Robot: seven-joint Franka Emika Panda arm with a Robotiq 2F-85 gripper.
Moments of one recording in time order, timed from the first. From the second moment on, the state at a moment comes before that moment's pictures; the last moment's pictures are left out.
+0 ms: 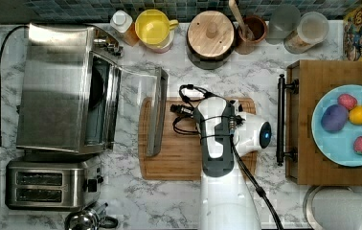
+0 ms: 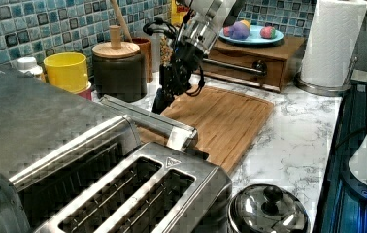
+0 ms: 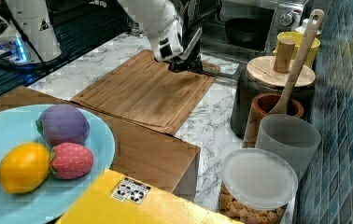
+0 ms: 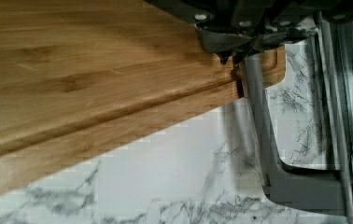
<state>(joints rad) -0.13 0.37 0.00 -2.27 1.25 0.80 -1.63</state>
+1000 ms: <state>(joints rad) -0.13 0.37 0.01 -2.27 1.26 0.73 -1.71</state>
